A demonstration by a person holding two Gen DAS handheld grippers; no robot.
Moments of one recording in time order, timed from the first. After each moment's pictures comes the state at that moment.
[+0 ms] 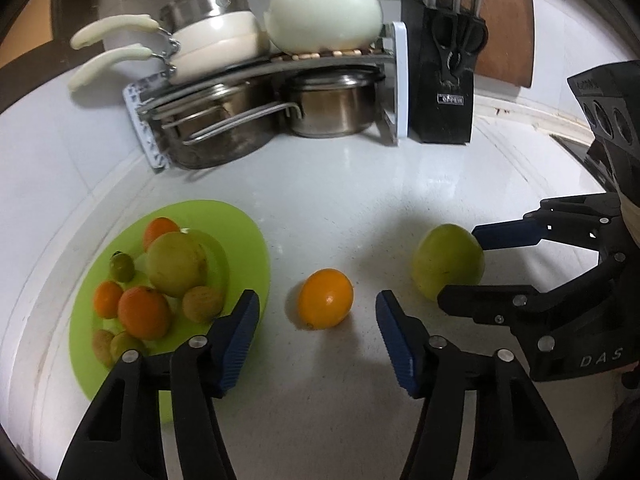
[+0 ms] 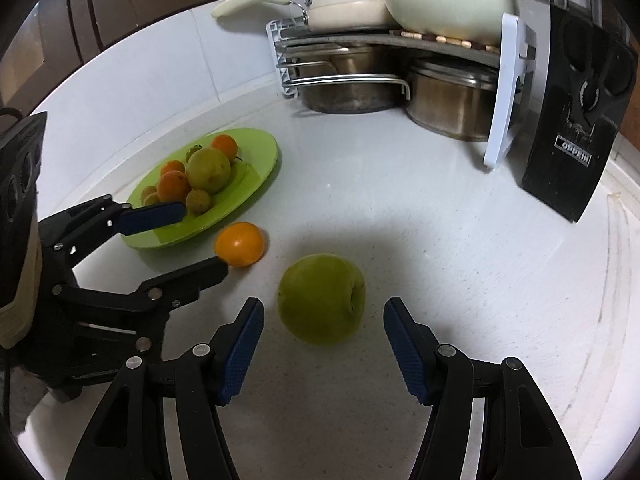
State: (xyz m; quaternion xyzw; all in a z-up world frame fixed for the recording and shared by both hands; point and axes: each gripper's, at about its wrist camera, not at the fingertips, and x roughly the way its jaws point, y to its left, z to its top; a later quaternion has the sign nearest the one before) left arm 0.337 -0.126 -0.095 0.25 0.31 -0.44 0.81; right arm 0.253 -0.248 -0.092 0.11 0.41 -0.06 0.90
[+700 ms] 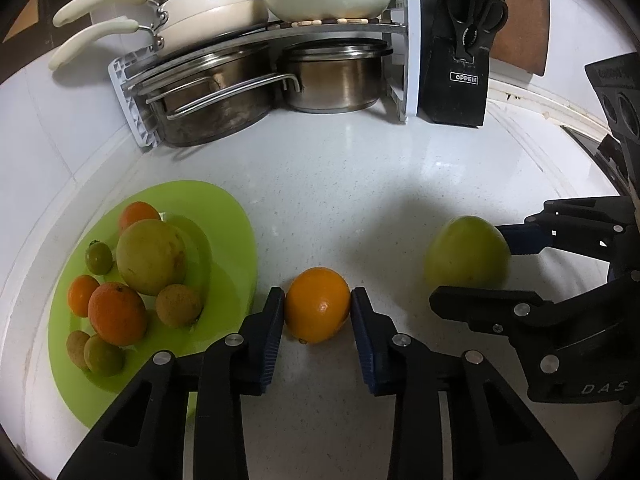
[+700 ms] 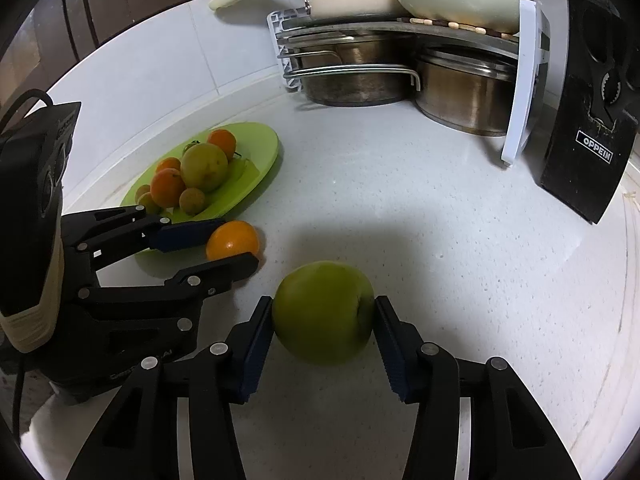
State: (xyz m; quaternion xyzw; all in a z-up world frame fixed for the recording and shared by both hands) left arm 0.352 -0.143 -0.111 0.25 0.34 -0.43 0.80; right arm 0.268 -0.251 -0.102 0.12 0.42 -0.05 0.90
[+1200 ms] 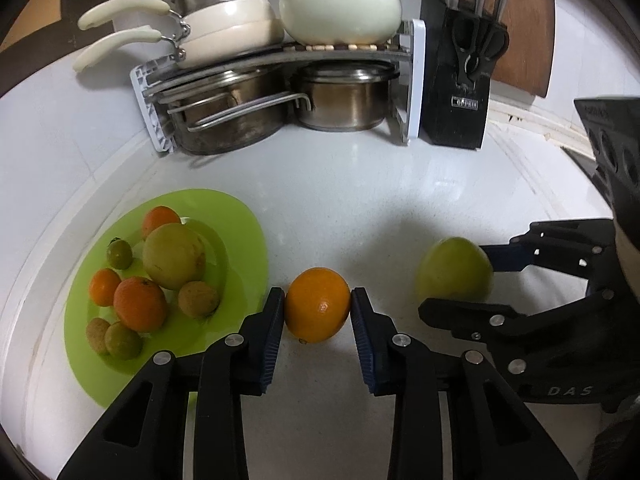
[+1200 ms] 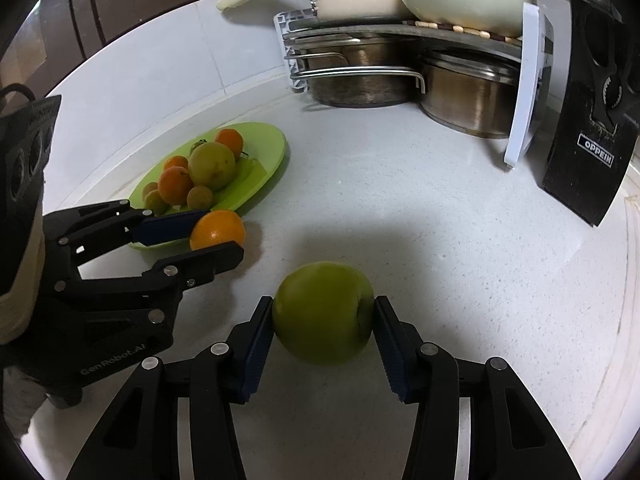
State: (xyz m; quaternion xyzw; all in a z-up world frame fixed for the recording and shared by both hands) left arm 0.340 -0.128 -0.087 0.22 0.34 -0.42 0.82; right arm 0.262 -0.245 -0.098 0.11 0.41 -0.04 0.90
